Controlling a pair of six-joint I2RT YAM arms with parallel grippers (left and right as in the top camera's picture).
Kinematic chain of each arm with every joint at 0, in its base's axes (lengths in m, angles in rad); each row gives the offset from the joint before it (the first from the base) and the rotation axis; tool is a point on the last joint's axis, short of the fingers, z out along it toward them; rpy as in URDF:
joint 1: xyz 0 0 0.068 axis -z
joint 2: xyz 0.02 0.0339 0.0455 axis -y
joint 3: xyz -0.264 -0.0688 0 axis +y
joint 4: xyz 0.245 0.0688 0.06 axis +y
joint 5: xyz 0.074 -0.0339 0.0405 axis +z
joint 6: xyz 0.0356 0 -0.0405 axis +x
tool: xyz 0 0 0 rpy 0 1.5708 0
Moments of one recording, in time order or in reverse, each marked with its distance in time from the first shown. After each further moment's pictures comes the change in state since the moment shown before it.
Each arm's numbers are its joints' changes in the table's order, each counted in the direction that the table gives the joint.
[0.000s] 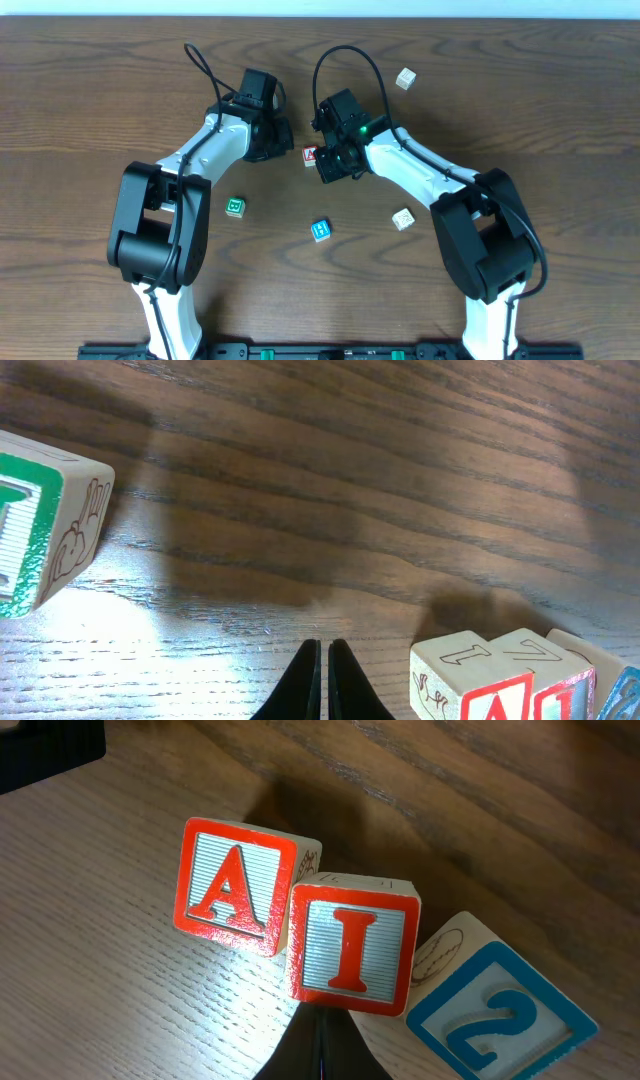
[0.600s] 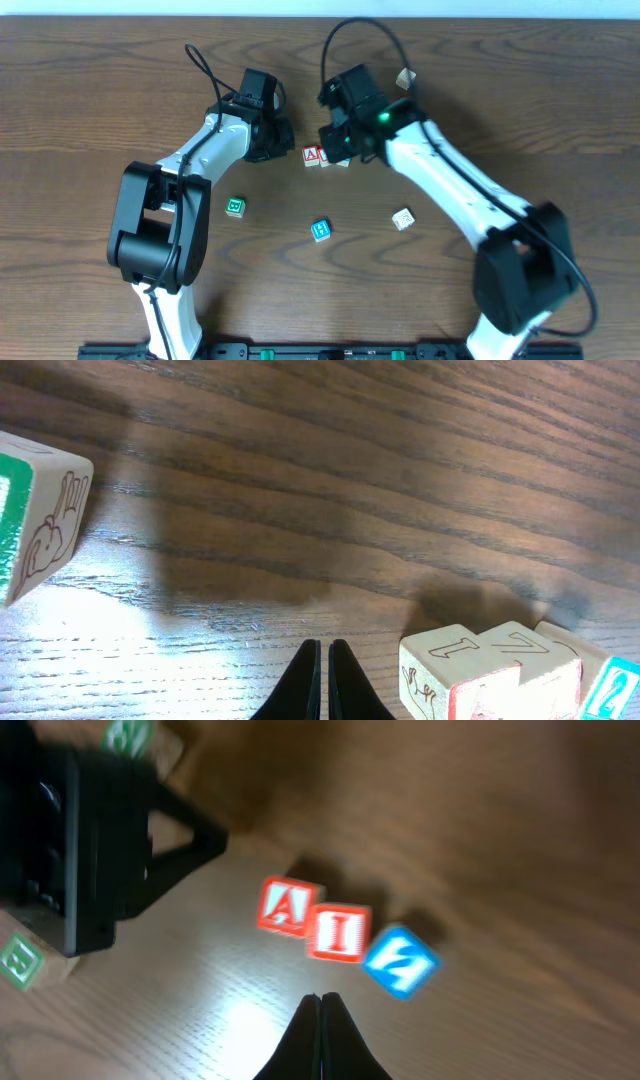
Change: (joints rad) left arm 0.000 0.000 0.000 0.000 -0.023 -0.007; right arm 0.027 0.195 -0.088 0.133 -0.060 -0.007
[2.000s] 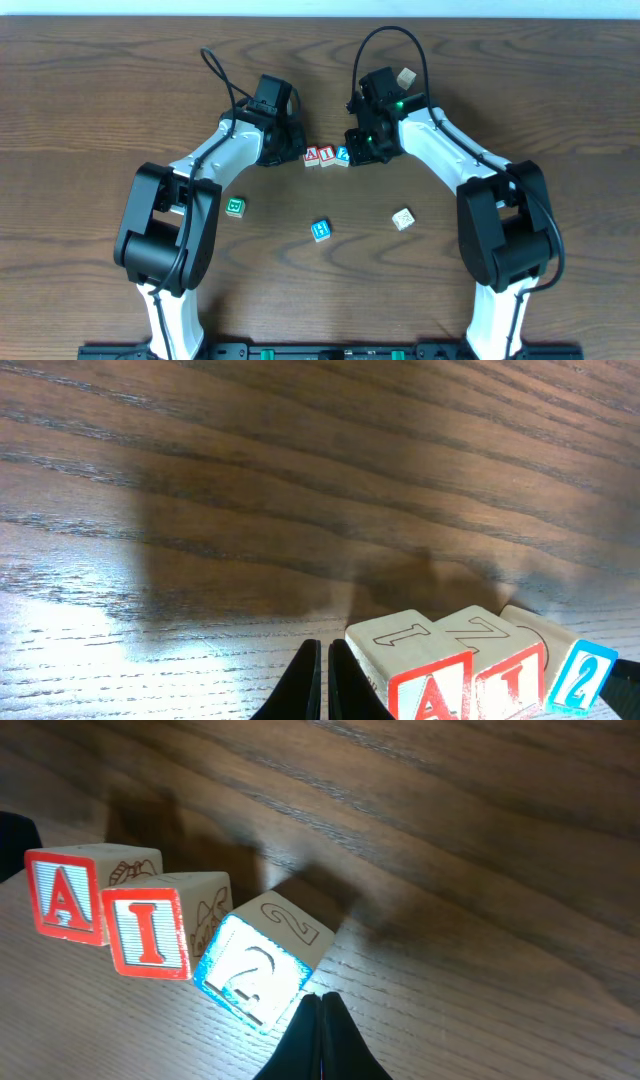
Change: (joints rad) left arm 0.059 0.000 0.023 -0.047 -0.002 -0.039; right arm 0.133 -0.200 0.022 -0.002 0.118 -0.007
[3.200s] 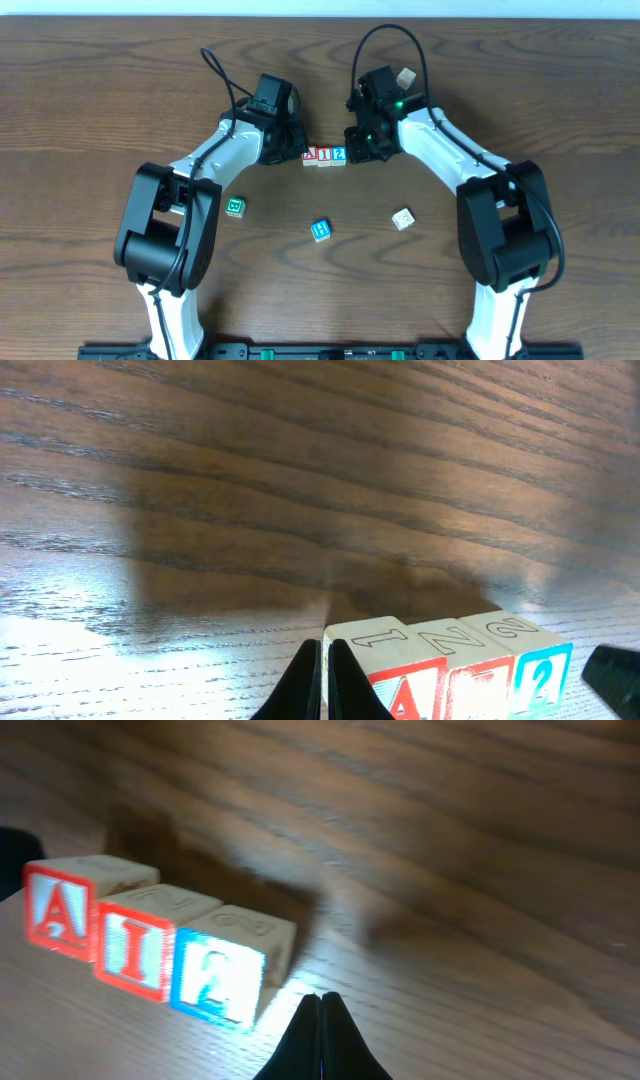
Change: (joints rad) left arm 0.000 0.000 0.000 -0.024 -0.023 0.002; right arm 0.007 0.000 0.000 -0.026 -0.017 0.000
